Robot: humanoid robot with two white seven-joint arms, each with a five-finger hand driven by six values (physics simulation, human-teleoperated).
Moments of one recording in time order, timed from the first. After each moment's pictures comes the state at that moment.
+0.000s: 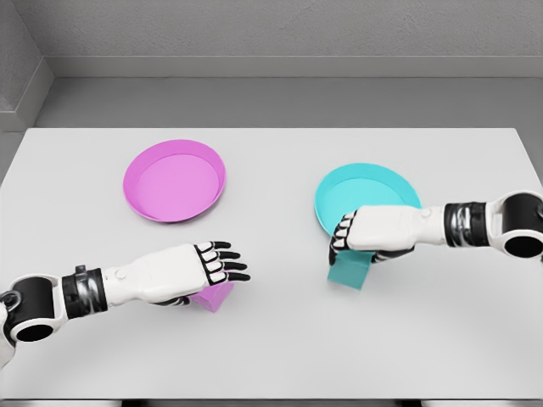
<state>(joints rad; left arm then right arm) -0.25 0.79 -0.71 -1.67 -0.76 -0.61 -0.06 -0.76 -0.87 1.07 -1.56 0.39 -0.61 0.39</state>
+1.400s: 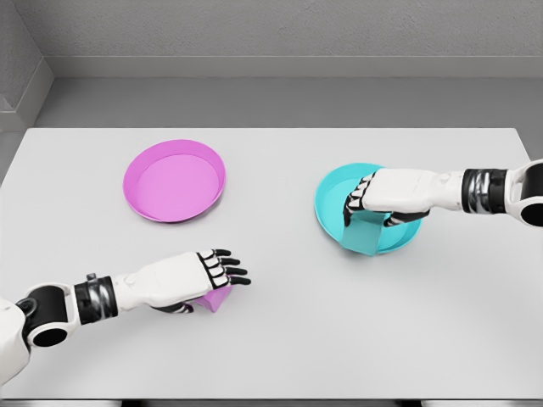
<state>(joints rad) -0.24 0.72 -0.72 -1.56 -0.76 -0.61 -0.06 -0.84 -0.87 1.04 -1.46 0.36 -0.61 0.39</state>
